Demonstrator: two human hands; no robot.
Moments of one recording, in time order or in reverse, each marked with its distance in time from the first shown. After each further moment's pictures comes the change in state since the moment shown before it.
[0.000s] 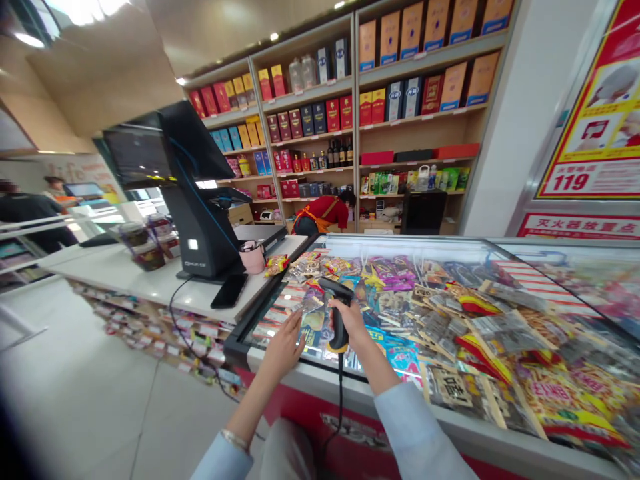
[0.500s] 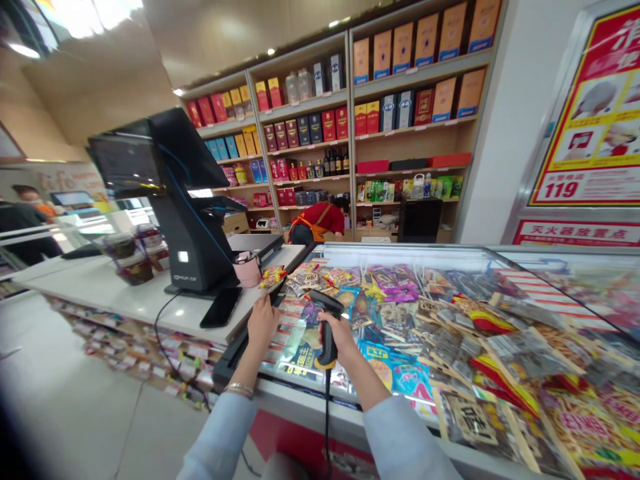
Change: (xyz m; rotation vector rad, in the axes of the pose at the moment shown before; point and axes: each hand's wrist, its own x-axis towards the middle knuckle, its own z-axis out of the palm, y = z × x) left_hand 0.086 -0.090 0.011 0.196 0.250 -0.366; right_hand 0.024 0.022 0.023 0.061 -0.002 0.067
